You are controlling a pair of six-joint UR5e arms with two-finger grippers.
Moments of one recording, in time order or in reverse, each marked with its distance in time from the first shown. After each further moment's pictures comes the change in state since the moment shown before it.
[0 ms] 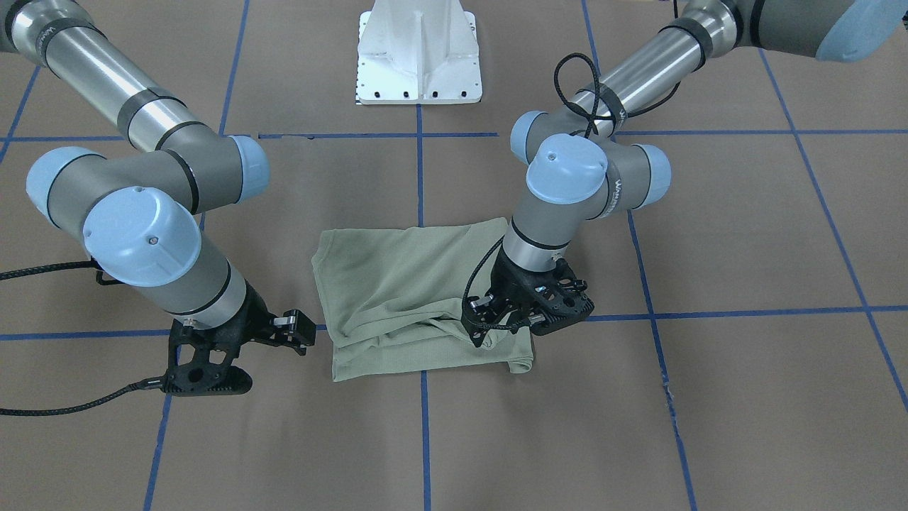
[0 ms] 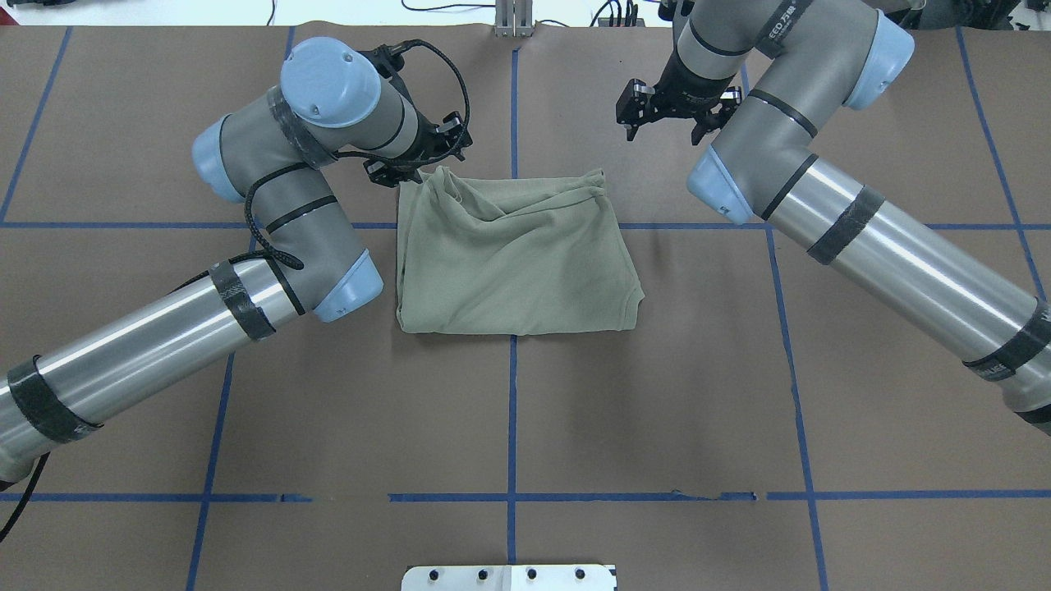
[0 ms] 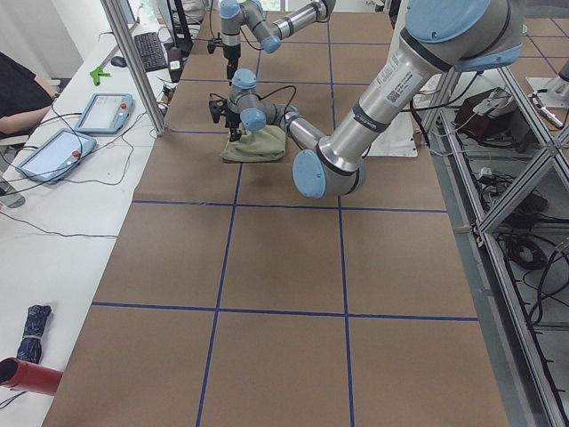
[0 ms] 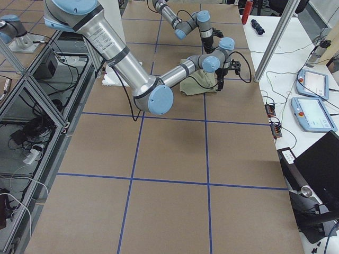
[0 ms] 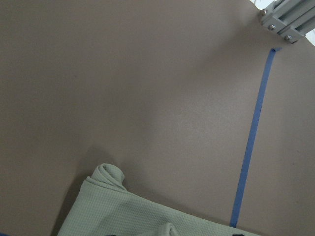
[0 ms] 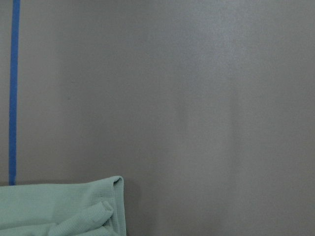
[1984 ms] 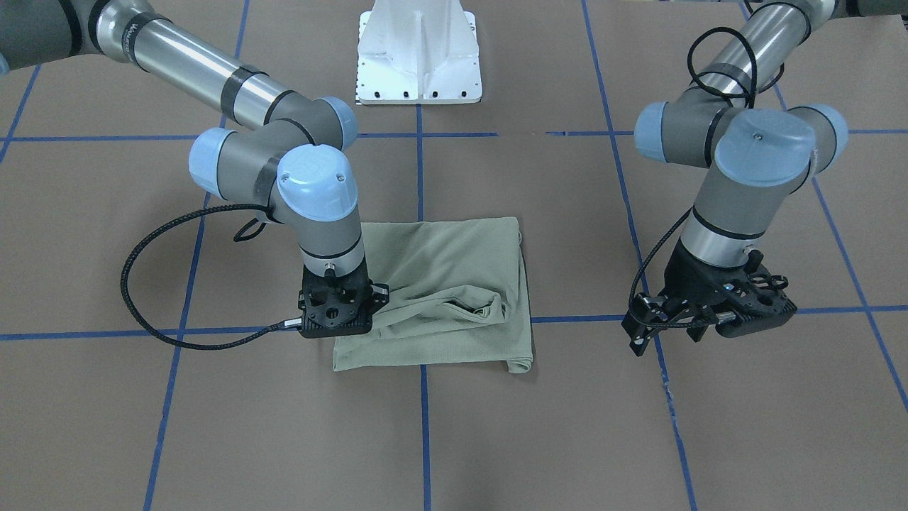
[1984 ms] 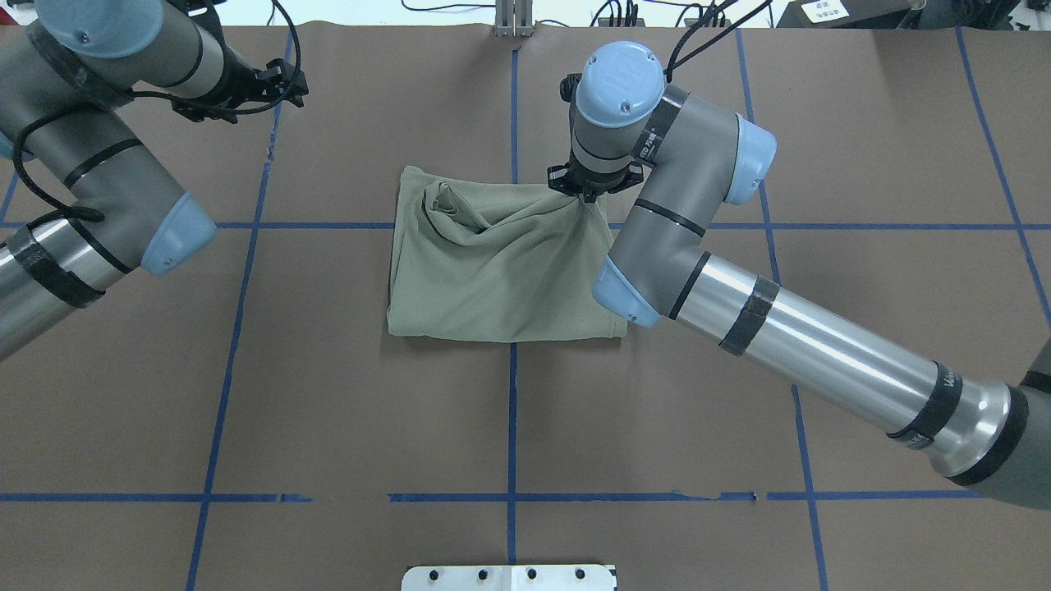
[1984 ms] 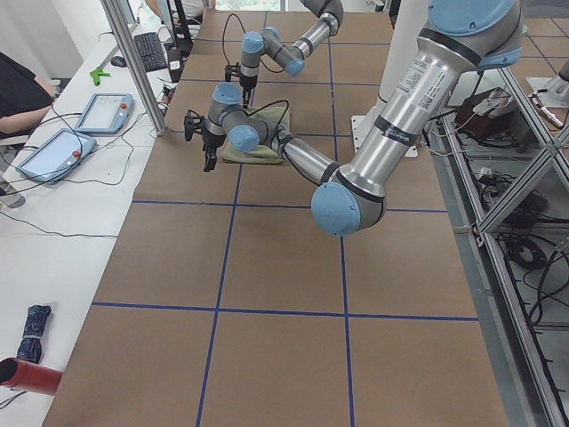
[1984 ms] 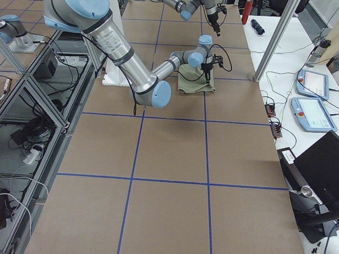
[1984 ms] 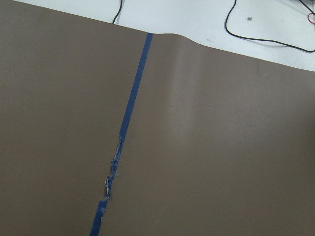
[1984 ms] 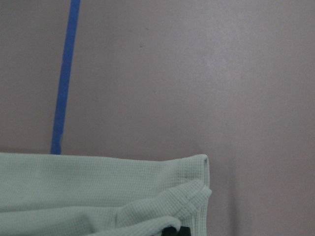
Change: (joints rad) left arm -0.215 0.259 -0.245 0.128 -0.029 0.387; right arm -0.205 0.063 -0.024 0.008 -0.291 0.088
